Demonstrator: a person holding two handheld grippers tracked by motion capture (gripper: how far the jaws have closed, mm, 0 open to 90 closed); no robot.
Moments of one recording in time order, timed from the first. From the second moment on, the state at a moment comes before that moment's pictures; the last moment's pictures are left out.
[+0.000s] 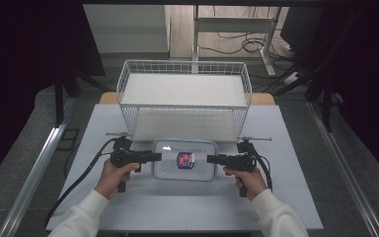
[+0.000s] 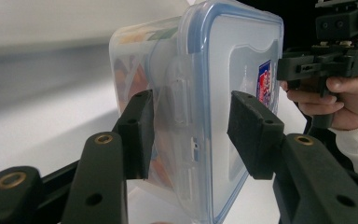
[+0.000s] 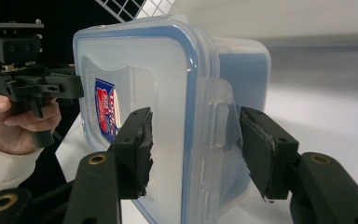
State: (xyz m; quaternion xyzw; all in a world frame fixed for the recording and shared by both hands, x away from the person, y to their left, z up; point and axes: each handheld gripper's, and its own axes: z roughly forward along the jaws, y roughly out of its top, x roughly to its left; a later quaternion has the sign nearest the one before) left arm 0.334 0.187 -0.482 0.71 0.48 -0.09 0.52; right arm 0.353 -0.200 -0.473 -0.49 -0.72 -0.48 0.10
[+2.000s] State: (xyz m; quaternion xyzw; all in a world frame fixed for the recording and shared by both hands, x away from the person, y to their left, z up) left arm 0.395 0.189 -0.516 0.69 0.51 -0.05 0.51; right arm 0.417 -0.179 -0.495 -0.56 -0.68 -0.48 0.03
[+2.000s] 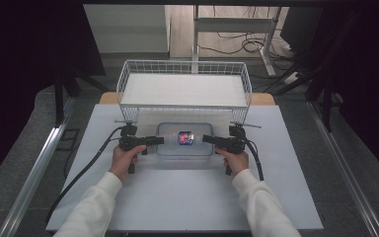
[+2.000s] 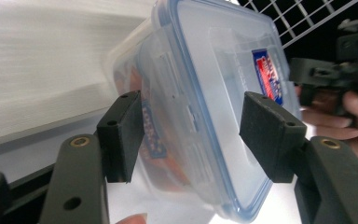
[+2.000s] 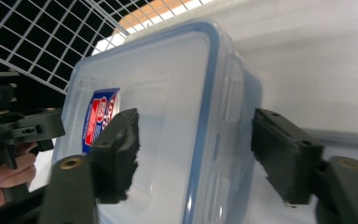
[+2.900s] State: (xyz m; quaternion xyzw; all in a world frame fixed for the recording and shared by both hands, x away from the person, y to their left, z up) left arm 0.269 0.195 -0.486 0.80 0.40 0.07 0.45; right arm 0.312 -0.126 -0.494 -0.33 -0.86 -0.36 -0.15
